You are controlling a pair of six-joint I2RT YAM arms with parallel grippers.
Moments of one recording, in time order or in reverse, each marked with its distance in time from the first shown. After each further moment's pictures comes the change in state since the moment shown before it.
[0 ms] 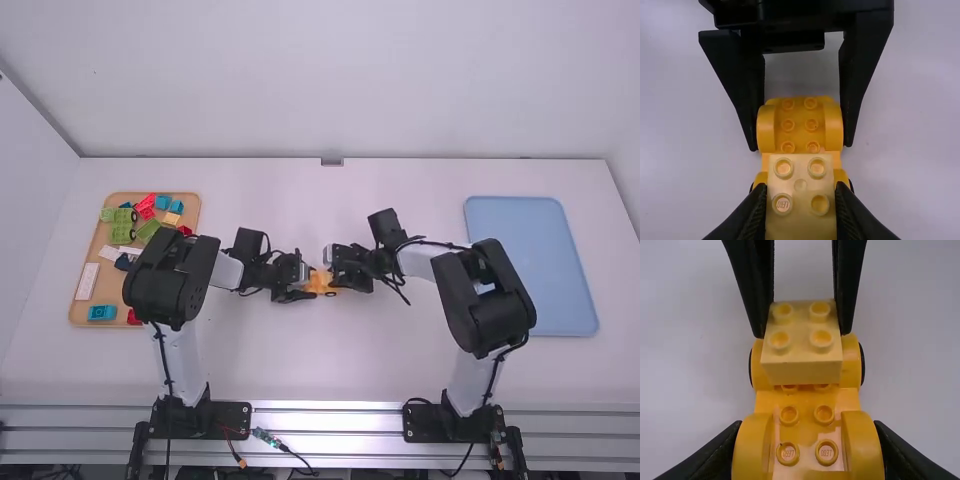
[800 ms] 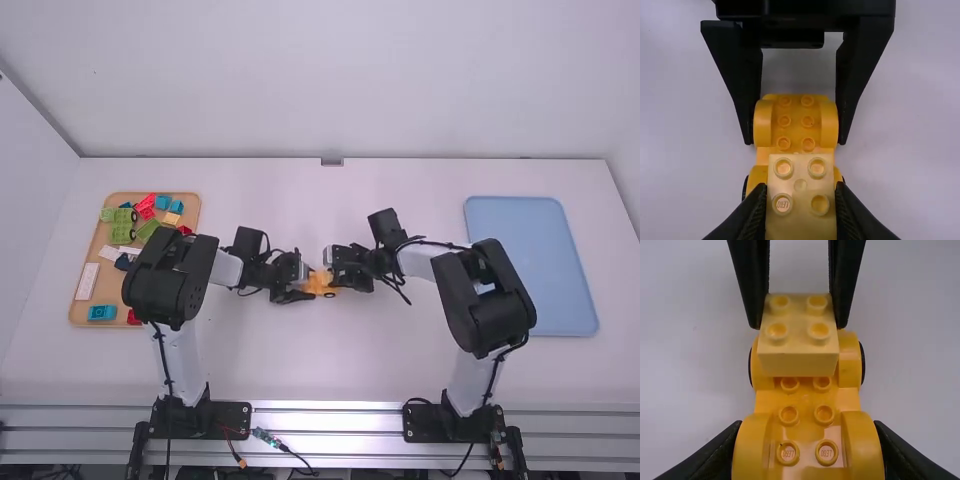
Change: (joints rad) left arm 0.007 0.000 0.020 -0.075 0.003 0.018; right arm 0.000 0.000 0.000 0.001 0.002 -0.039
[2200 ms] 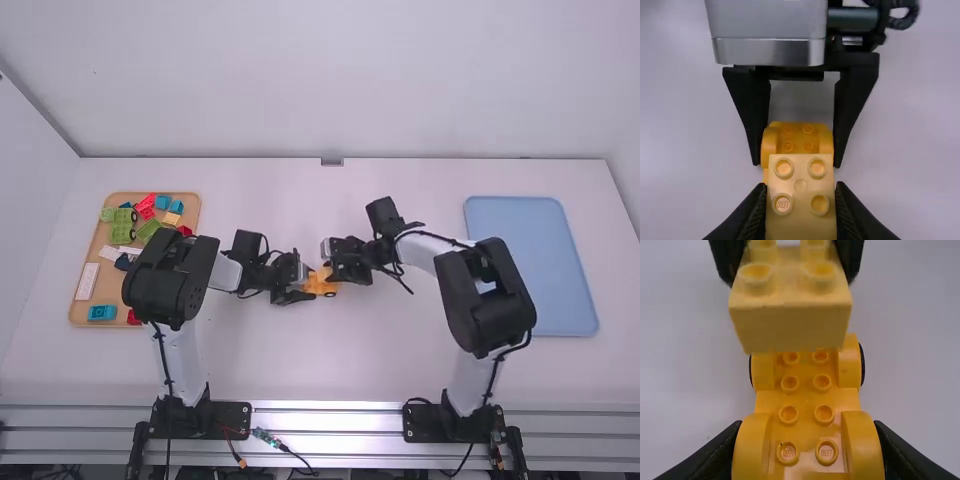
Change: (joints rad) left arm 0.005 0.000 -0.039 0.098 0.002 -0.083; right arm 0.006 0.000 0.094 -0.142 -0.056 -0.079
